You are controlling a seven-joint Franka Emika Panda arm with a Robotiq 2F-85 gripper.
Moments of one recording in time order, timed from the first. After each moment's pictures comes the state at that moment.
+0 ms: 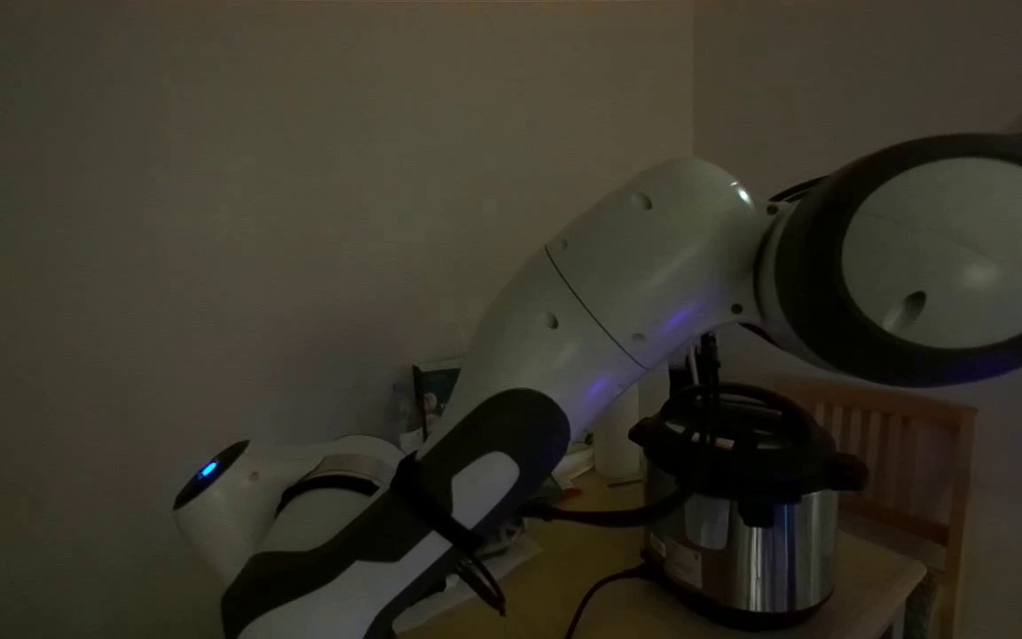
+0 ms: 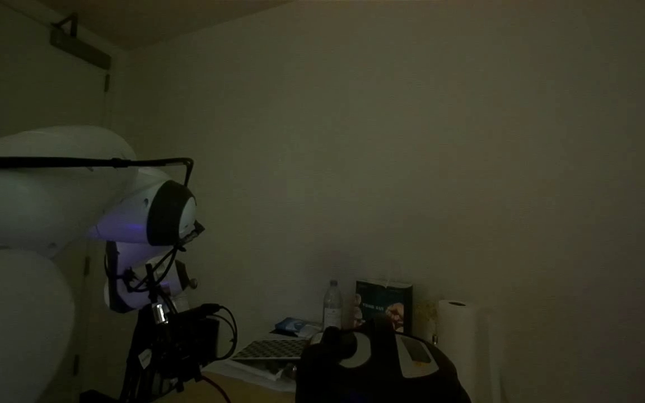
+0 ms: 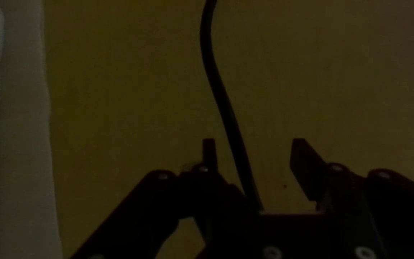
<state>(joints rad) 0.50 1.03 0.18 -1.21 -0.56 1.91 -0.53</state>
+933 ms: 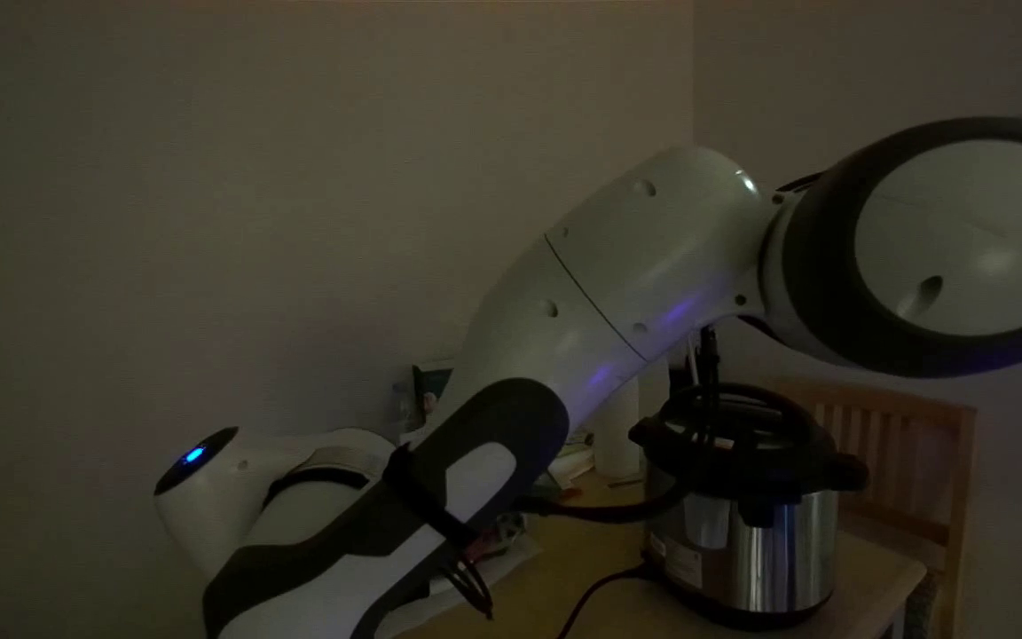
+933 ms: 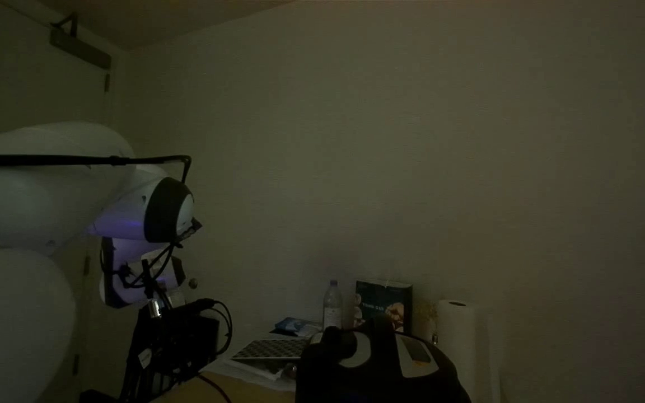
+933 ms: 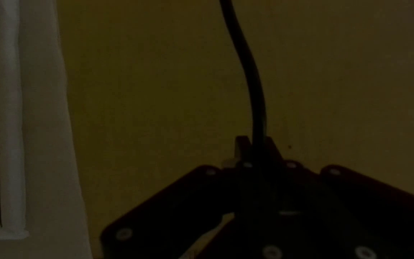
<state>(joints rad) 0.51 1.01 0.19 -1.21 -0.55 1.96 -0.48</state>
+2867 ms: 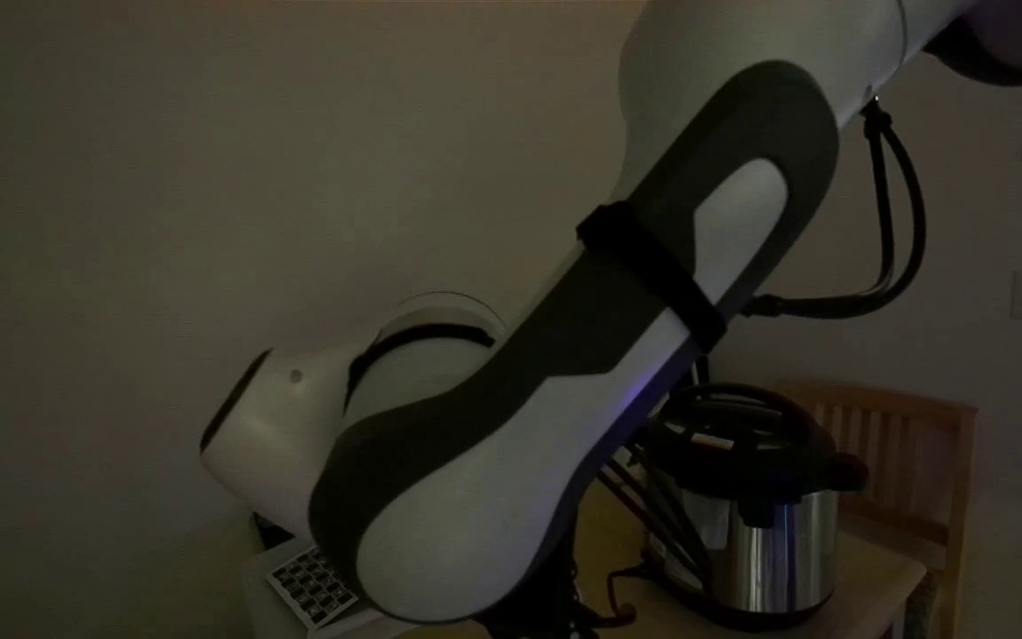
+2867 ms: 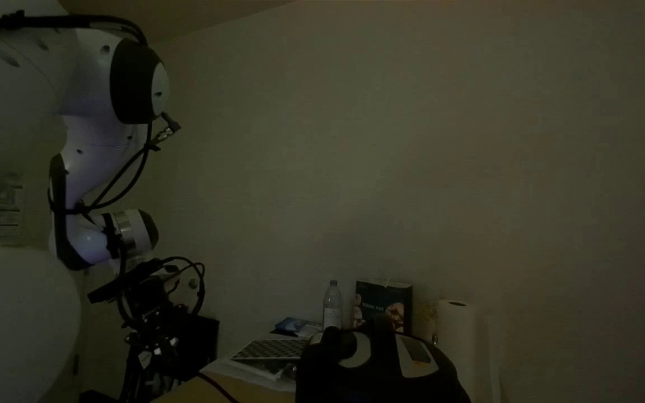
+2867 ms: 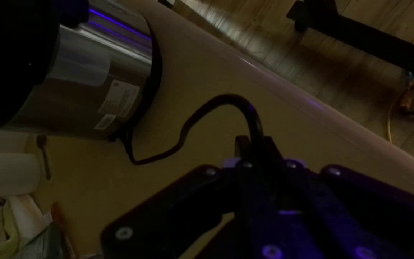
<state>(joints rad) 0.59 0.45 0.13 -1.88 -0.54 1.70 0.47</state>
